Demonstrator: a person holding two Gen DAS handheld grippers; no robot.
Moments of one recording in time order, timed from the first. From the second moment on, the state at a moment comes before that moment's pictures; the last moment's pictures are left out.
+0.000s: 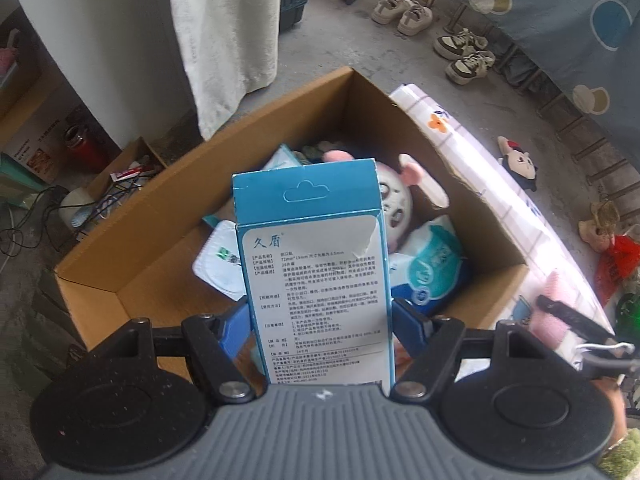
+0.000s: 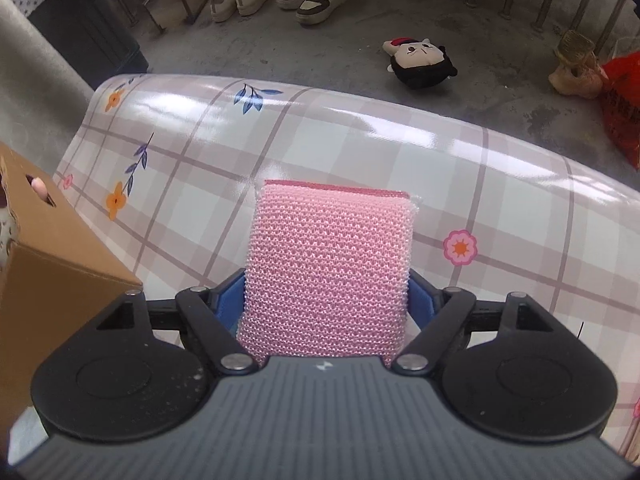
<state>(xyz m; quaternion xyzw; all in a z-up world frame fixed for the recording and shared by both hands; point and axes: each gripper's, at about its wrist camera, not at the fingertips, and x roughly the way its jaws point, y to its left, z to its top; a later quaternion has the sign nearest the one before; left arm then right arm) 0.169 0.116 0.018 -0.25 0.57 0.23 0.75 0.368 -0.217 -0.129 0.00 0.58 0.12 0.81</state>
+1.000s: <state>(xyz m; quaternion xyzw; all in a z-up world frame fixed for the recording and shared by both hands) 0.114 0.225 -0.069 -0.32 0.65 0.27 0.63 0.179 0.056 -0.019 -0.14 0.61 0.57 0.53</state>
